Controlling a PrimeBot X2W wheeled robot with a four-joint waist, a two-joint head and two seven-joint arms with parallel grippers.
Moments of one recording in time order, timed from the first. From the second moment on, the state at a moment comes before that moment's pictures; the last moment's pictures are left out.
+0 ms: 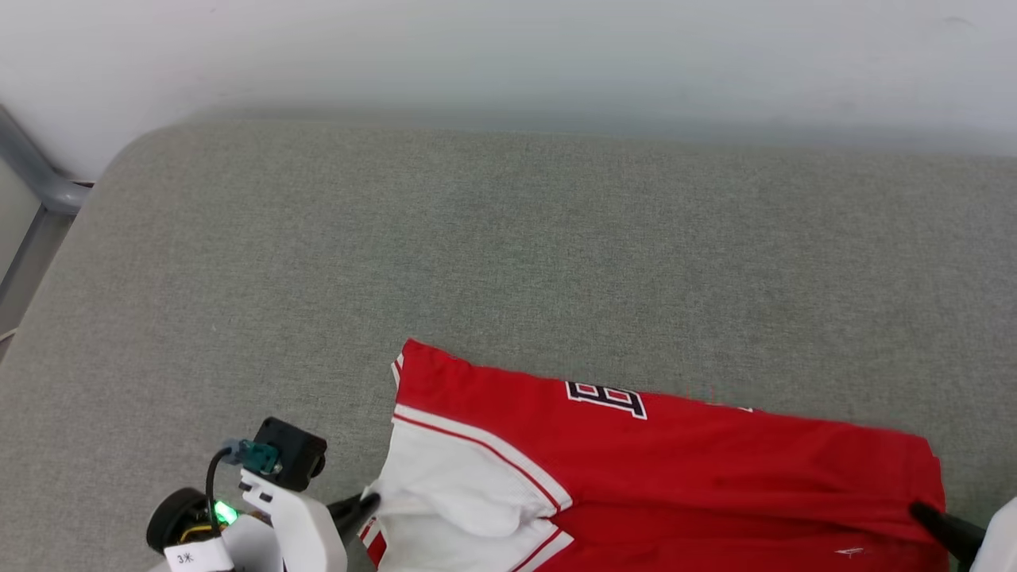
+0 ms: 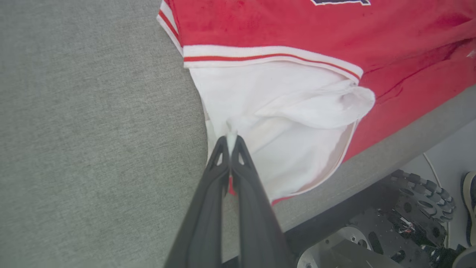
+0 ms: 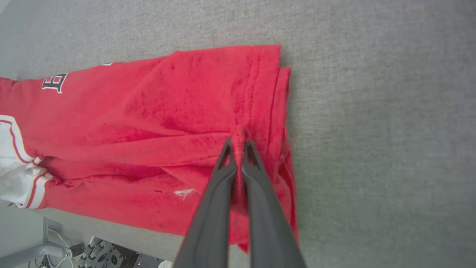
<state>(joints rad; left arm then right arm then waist) -0.25 0.79 -0.79 -0.12 -0.91 0.11 0.33 0.07 -0.33 -0.21 0.06 0.71 0.13 0.74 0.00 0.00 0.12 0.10</state>
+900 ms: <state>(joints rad) -0.18 0.72 -0.79 -0.03 -0.89 0.14 0.16 0.11 -0.39 -0.19 0.02 0.72 0.13 0.82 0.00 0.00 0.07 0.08</state>
